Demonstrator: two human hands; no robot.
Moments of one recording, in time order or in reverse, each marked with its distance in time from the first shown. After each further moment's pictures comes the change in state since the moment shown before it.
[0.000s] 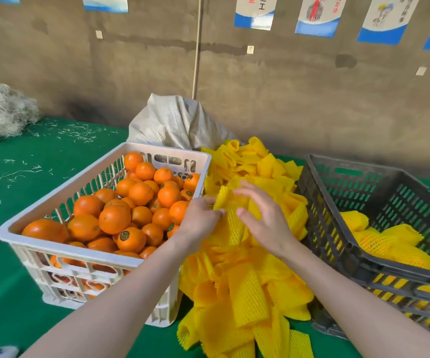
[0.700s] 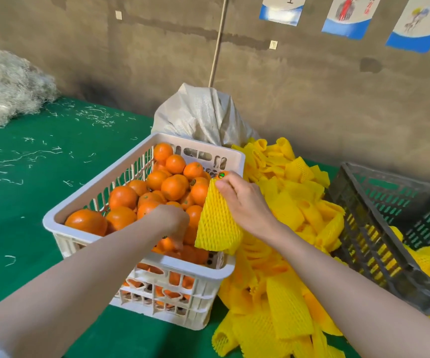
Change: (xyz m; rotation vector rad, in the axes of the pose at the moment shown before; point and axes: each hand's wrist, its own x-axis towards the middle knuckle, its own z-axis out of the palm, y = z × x) left_hand 0.052 -0.040 -0.143 1.650 -0.481 -0.090; right_hand 0.073 -0.061 0.099 -0.066 -0.037 -0.137
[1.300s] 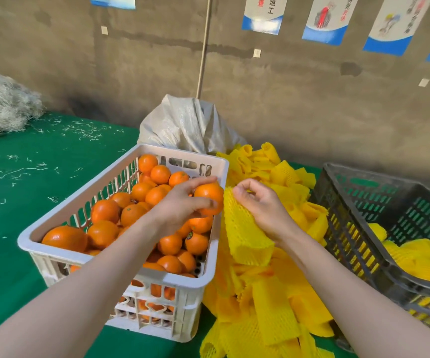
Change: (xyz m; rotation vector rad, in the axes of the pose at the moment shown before) left_hand -0.023 0.038 -0.042 -1.746 0.336 0.426; right_hand -0.023 0.015 -0.053 0.597 0.012 0.260
